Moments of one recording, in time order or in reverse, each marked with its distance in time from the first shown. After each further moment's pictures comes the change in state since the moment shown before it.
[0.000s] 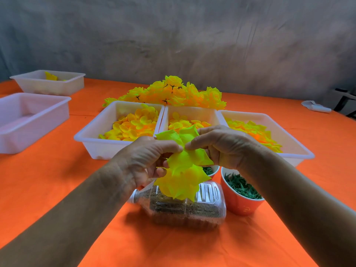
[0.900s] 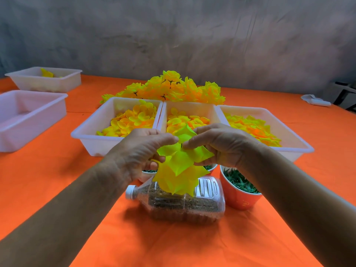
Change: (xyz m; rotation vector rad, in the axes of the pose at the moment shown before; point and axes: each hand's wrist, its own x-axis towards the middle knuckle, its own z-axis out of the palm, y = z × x) left_hand -0.008 0.002 0.007 0.095 0.173 0.072; right_hand -0.002 0.006 -0.001 -0.075 0.058 0.018
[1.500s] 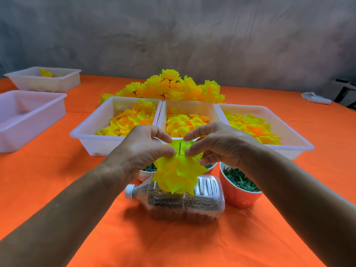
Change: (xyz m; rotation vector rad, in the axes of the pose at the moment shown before) left_hand -0.006 0.001 0.004 0.289 0.073 0.208; right_hand -0.002 0.004 -0.004 -0.235 0.010 -0.045
